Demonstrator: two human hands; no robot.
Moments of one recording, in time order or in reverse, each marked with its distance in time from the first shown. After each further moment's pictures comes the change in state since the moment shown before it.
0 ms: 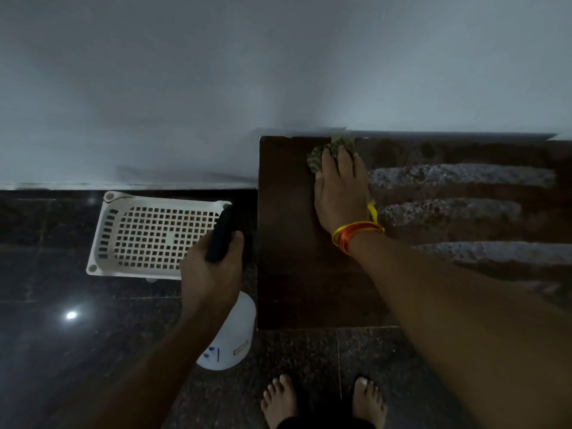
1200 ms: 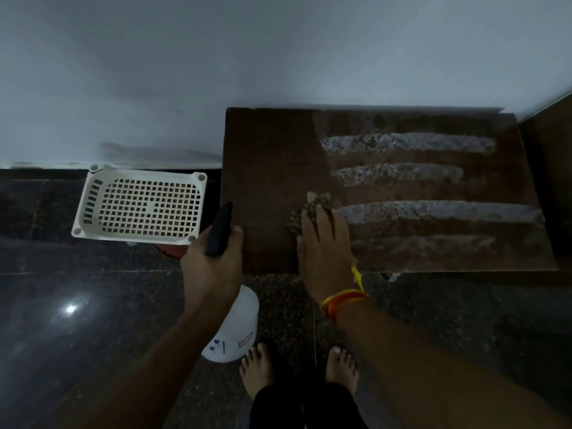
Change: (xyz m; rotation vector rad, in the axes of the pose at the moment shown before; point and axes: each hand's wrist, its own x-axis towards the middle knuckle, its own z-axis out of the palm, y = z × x) left_hand -0.101 -0.002 0.033 -0.038 0.014 -0.033; right_hand -0.180 0.046 -0.010 -0.027 -0.055 -0.082
